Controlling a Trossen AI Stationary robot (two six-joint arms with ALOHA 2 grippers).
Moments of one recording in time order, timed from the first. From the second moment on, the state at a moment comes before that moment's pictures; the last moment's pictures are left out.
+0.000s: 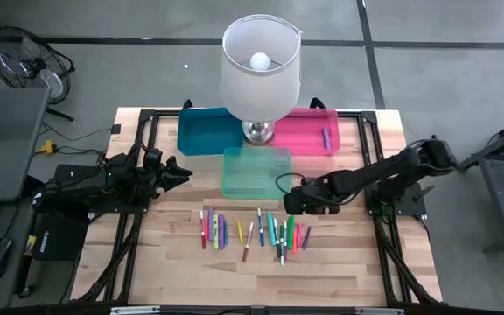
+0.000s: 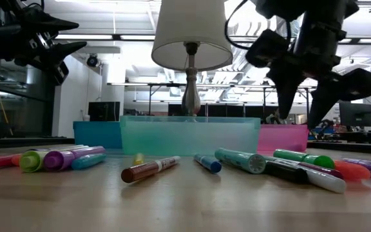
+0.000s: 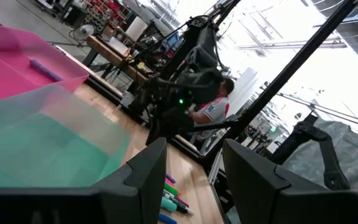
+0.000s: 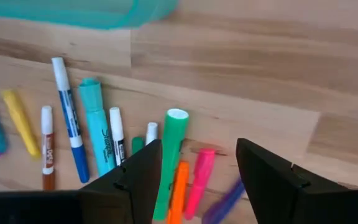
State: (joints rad) left arm 0.18 0.01 0.03 0.15 0.22 -0.71; right arm 0.19 1.51 0.89 -0.59 -0.03 1.69
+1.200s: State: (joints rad) left arm 0.18 0.01 0.03 0.15 0.22 -0.71; right arm 0.21 1.79 0.99 -0.58 -0.03 1.74
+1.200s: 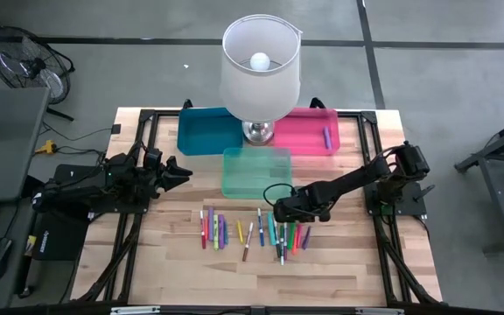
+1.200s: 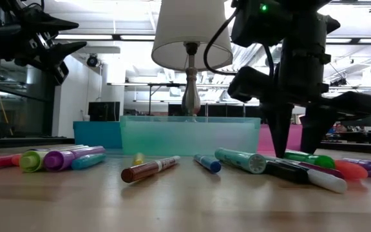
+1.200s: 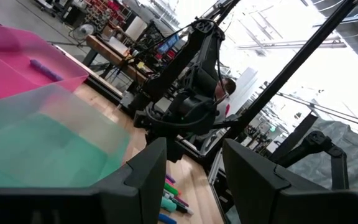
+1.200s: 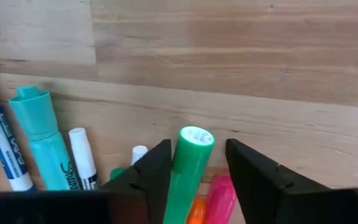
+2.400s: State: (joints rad) left arm 0.18 0.01 0.03 0.15 0.21 -0.71; right arm 0.11 1.52 0.98 -0.80 0.02 1.57
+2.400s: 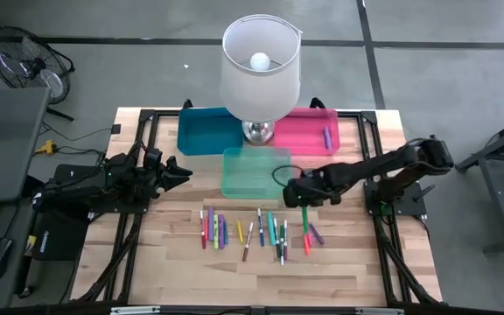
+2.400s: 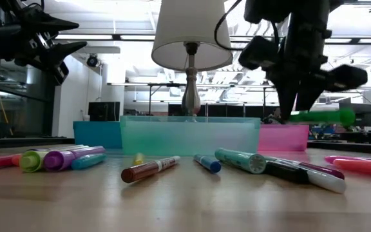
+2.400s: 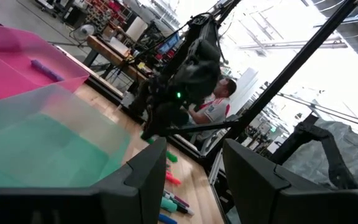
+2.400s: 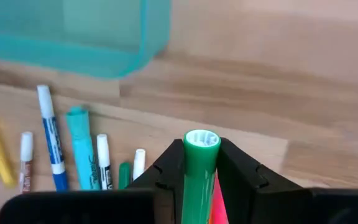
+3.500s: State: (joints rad) left arm 0.18 0.01 0.03 0.15 0.22 -0.71; right arm -0.77 1.31 0.99 -0.74 0.12 0.71
